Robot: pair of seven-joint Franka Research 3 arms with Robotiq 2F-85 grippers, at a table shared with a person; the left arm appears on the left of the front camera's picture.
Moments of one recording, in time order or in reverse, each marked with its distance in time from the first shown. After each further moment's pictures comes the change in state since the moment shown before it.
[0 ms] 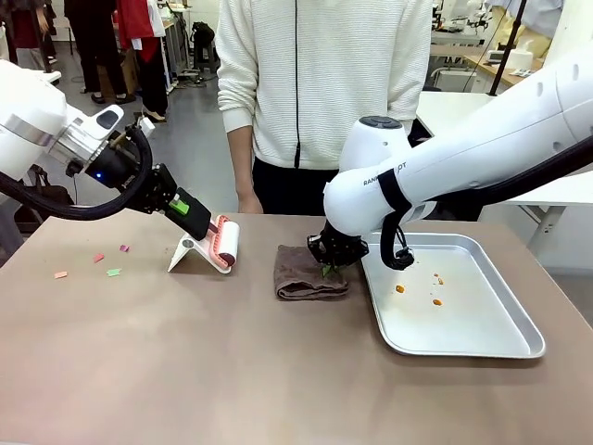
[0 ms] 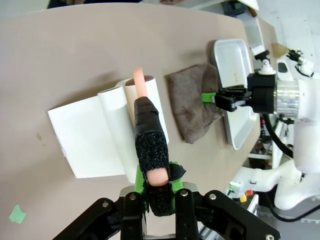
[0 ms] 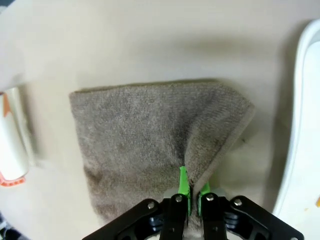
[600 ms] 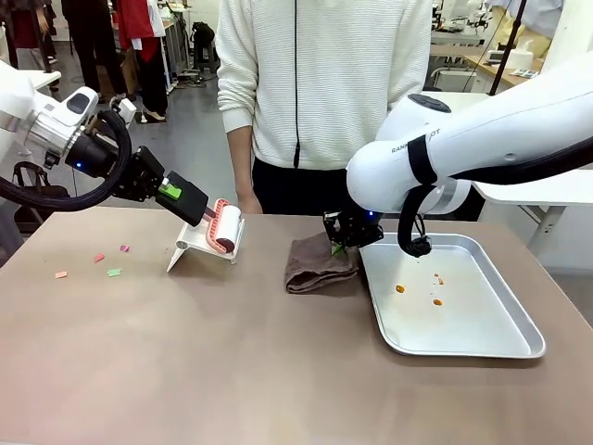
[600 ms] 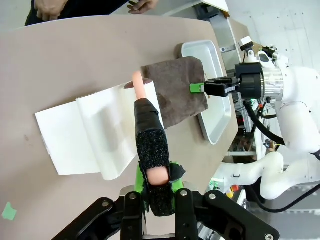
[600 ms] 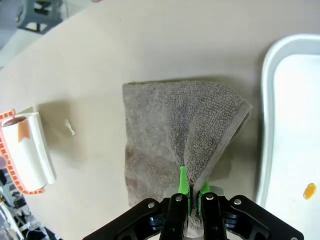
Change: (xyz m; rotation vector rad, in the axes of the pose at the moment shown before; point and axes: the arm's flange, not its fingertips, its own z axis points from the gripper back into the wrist) left arm -0.012 -0.007 0.029 -0.112 -0.042 -0.041; right arm -0.001 -0.031 0.044 0.135 -0.069 -0.049
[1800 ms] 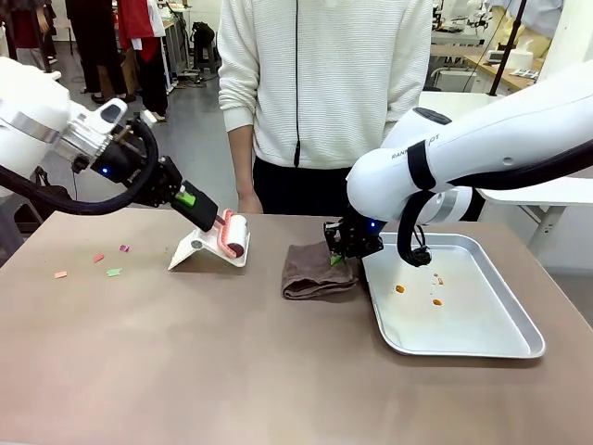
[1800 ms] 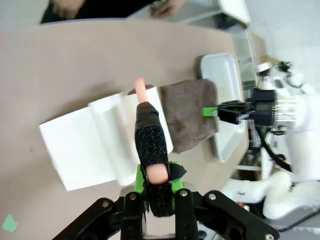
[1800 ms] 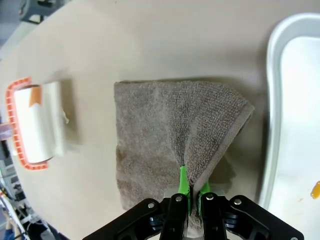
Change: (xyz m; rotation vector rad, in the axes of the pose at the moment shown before) left arm 0.016 0.005 -0.024 0.050 -0.038 0.061; right arm -0.011 -0.009 -0.014 0.028 0.033 0.009
